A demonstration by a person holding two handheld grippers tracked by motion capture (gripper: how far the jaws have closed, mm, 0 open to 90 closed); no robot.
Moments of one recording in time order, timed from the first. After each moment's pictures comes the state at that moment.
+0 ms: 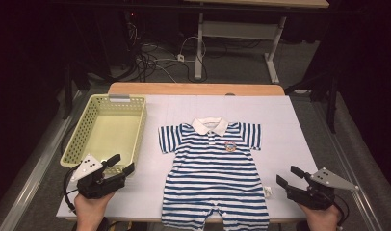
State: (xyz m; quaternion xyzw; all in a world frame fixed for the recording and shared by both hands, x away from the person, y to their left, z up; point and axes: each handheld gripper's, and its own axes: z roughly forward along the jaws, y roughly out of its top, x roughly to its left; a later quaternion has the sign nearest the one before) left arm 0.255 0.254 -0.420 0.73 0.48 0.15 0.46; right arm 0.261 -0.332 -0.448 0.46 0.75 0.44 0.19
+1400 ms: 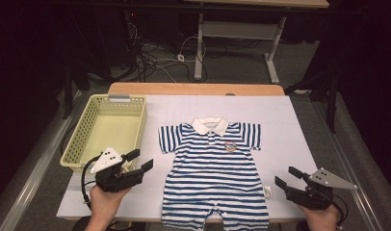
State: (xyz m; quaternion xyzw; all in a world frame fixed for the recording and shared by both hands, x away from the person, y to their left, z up) left arm 0.272 0.211 -0.403 0.75 0.44 0.12 0.48; right arm 0.261 -0.331 -0.449 0.45 0.75 0.44 0.18
